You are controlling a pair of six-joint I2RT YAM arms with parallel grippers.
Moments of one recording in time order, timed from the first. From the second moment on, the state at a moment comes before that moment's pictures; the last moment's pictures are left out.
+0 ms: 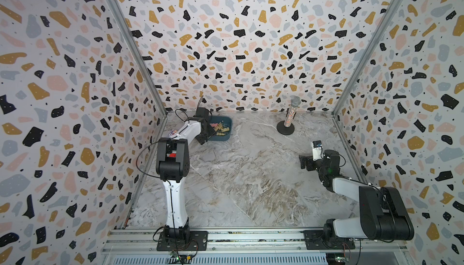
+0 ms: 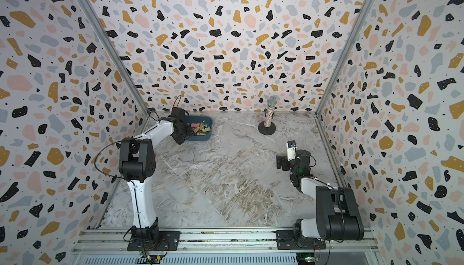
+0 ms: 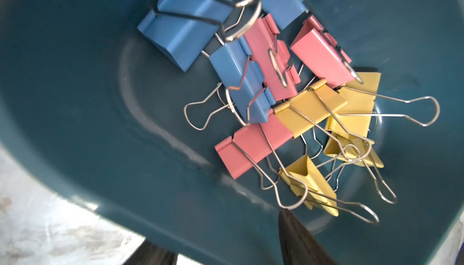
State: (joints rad) left arm -0.12 2.15 1.70 -0.69 0.01 -0.74; right arm 0.01 1.38 0.43 0.42 -0.17 -0.10
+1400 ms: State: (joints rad) left arm -0.26 1.93 1.40 -0.55 0.00 -0.78; right arm 0.01 1.38 0.43 0.42 -0.17 -0.09
